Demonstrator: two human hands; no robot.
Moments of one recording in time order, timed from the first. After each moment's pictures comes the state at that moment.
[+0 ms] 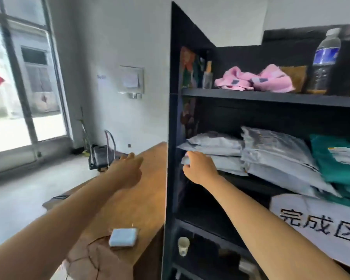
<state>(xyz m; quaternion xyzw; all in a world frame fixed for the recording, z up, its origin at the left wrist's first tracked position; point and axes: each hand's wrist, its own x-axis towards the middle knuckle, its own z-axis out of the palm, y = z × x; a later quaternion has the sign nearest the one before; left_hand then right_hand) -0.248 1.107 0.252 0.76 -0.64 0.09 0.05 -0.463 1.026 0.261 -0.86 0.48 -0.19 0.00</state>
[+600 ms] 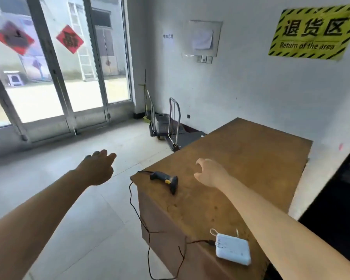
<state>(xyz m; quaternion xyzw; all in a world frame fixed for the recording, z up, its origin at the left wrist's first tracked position) 0.225 1.186 0.135 0.87 -0.48 0.07 -0.07 -0.041 0.982 0.127 -0.92 0.39 -0.01 0.11</state>
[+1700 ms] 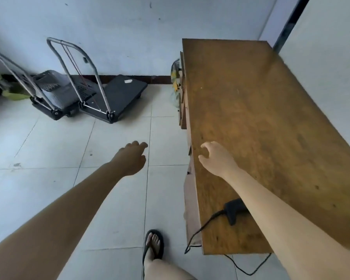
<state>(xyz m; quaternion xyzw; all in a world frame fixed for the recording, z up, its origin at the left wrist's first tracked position) 0.610 0.717 -0.028 0.58 -0.80 -0.16 -0.06 0.352 0.772 -0.016 -0.66 0.72 -0.07 0.21</state>
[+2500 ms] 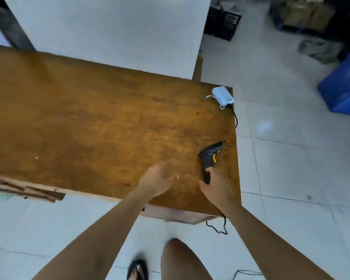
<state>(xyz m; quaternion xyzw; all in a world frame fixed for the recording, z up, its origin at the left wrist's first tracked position) 0.381 0.618 -0.058 0.03 -0.91 -0.34 -0.23 0.403 0.810 -0.045 0.10 0.96 -0.22 0.16</state>
